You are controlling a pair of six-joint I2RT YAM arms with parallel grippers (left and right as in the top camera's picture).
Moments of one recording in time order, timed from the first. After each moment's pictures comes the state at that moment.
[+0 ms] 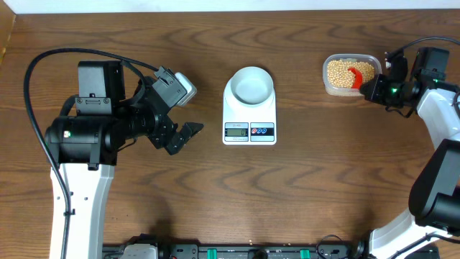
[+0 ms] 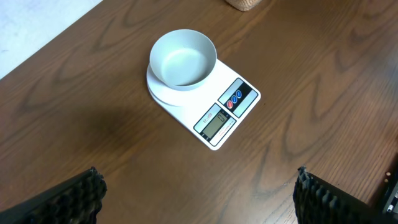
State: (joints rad) left arm -0.04 1.24 1.43 -1.16 0.57 0.69; right arm -0.28 1.84 1.26 -0.53 -0.50 0.05
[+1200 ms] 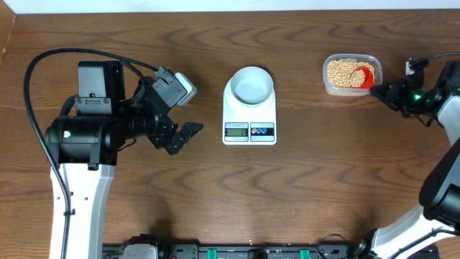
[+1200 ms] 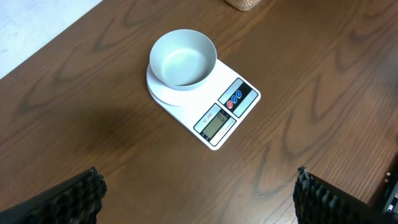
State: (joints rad) left arm -0.04 1.24 1.43 -1.16 0.57 0.69; right arm -0.45 1.89 1.25 -0.51 -0.84 0.12
